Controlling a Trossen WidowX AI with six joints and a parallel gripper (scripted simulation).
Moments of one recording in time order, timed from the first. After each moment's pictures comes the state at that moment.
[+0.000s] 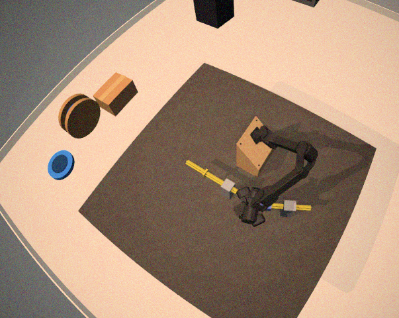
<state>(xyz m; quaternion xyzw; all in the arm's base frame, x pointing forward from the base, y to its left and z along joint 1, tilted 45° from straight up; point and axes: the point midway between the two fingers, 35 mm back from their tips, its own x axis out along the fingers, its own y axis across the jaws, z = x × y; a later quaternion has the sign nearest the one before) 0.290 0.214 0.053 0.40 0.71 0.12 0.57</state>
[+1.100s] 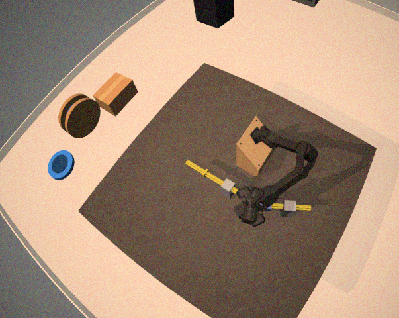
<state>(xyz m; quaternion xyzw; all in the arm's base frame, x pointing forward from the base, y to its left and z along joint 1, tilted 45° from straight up) 0.290 0.214 0.053 0.40 0.71 0.12 0.57</state>
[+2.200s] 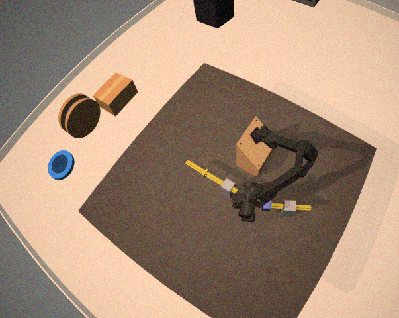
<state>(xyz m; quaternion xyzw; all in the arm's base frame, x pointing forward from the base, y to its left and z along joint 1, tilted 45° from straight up) 0.273 0.200 0.038 0.52 0.73 -0.08 0.43</state>
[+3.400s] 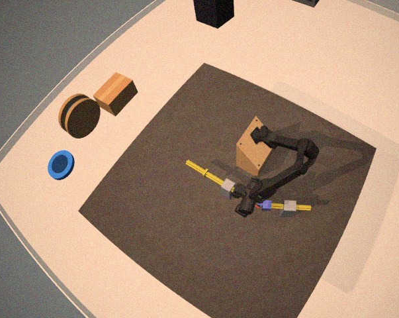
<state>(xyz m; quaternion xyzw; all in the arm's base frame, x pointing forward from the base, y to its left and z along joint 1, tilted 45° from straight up) 0.253 0.195 0.033 0.61 0.70 -0.24 0.29</state>
